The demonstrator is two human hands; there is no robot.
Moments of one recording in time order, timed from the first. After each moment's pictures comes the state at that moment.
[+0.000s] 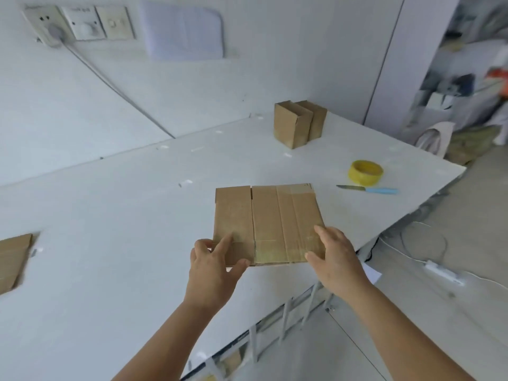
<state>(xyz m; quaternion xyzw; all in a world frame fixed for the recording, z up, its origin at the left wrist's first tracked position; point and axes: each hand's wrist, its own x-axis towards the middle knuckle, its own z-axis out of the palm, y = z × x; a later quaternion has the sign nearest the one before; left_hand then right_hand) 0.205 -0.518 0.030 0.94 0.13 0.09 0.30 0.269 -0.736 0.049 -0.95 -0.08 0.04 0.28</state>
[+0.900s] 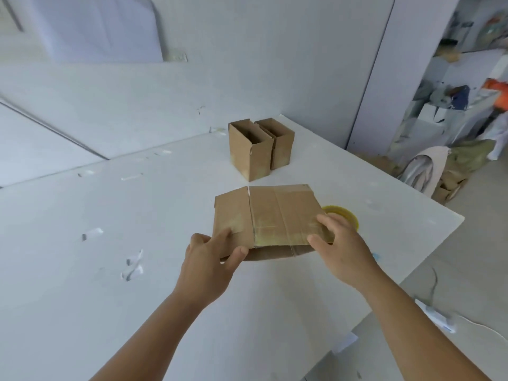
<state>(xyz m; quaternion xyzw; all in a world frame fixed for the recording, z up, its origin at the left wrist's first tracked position) 0.477 -0.634 0.049 0.93 0.11 0.07 0.35 0.541 -0.865 0.074 -0.94 -0.08 0.01 0.34</state>
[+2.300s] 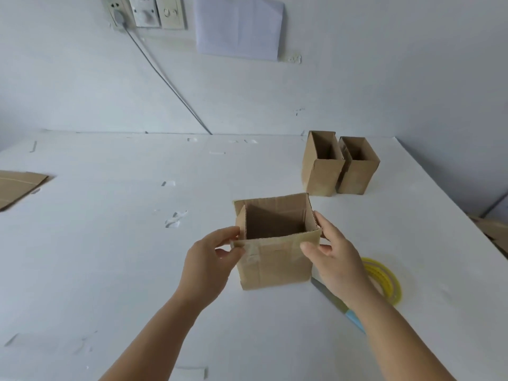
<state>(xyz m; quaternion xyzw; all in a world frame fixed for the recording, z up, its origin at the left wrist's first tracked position) 0.479 -0.729 0.063 0.77 0.35 0.27 0.46 0.643 -0.878 0.070 -0.78 -0.35 0.19 0.48</state>
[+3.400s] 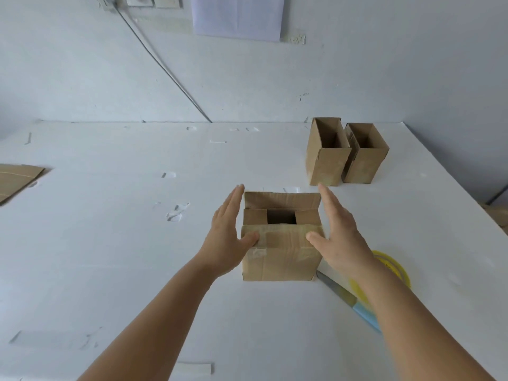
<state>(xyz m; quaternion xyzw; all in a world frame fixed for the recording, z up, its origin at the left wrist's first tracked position) 0.512 -0.696 0.049 0.86 0.26 0.20 0.40 0.667 -0.858 0.067 -0.83 -0.43 0.12 0.34</state>
